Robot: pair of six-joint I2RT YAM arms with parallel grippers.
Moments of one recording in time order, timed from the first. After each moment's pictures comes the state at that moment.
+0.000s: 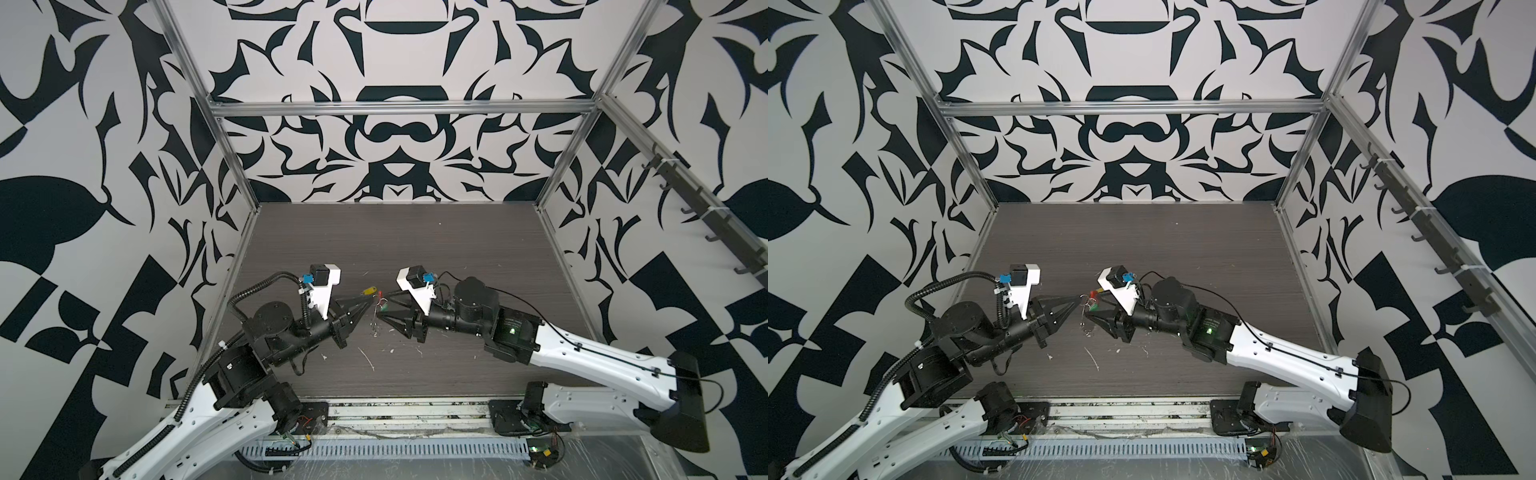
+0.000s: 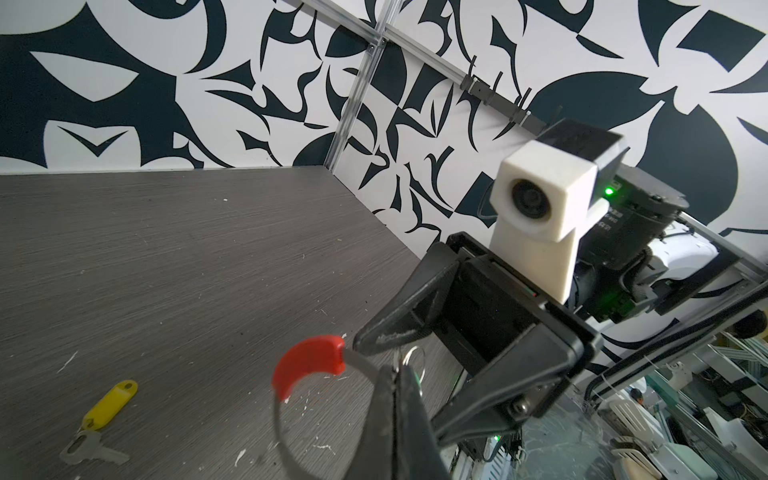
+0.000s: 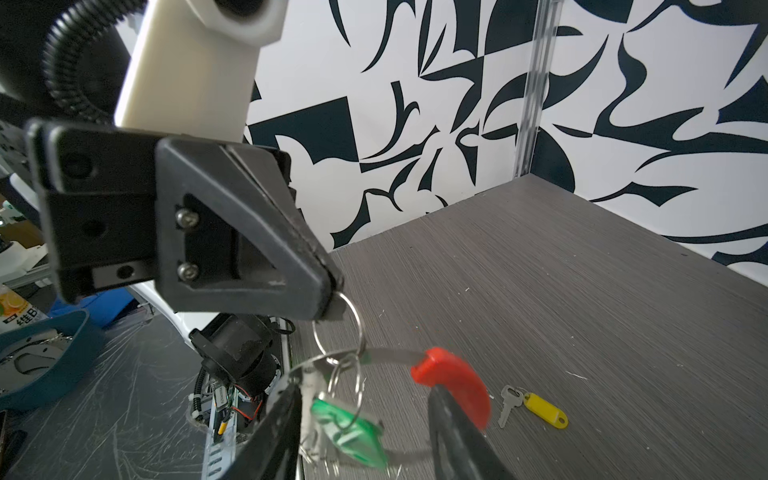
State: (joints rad) left arm -0.90 0.53 0.76 -0.30 0.15 -0.48; right arm 1.07 1.11 0.91 0.03 -0.23 0.16
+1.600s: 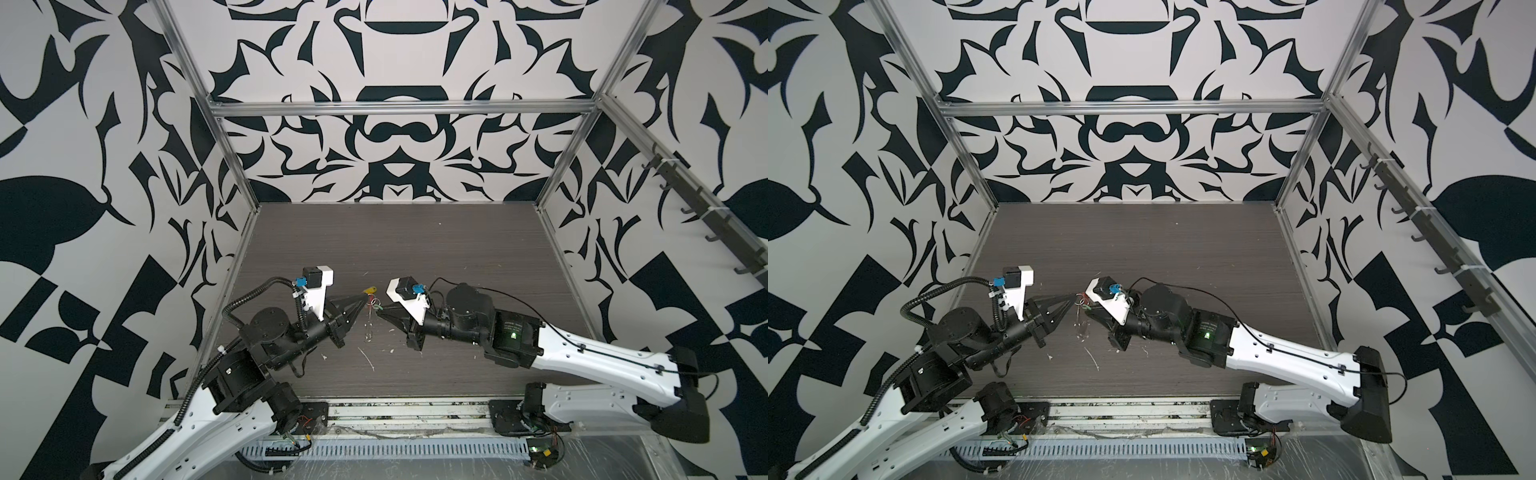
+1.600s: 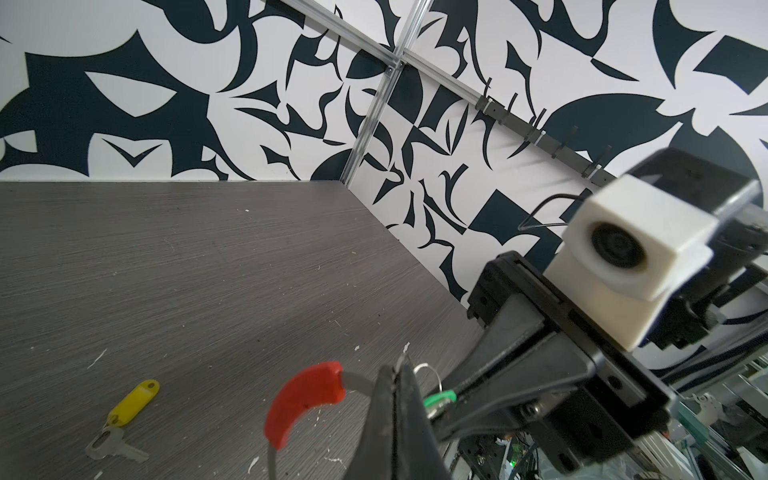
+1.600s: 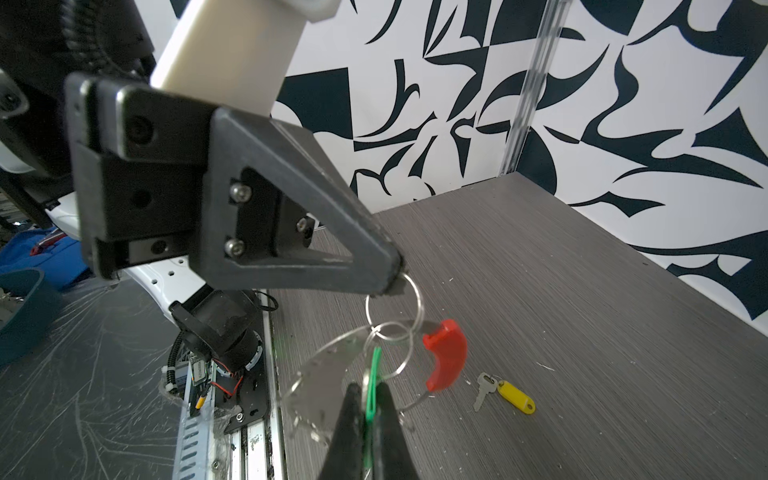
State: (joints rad) left arm -0.90 0.49 0.71 -0.27 0.08 -0.49; right arm 1.18 1.14 1.00 -0.11 -0.09 0.04
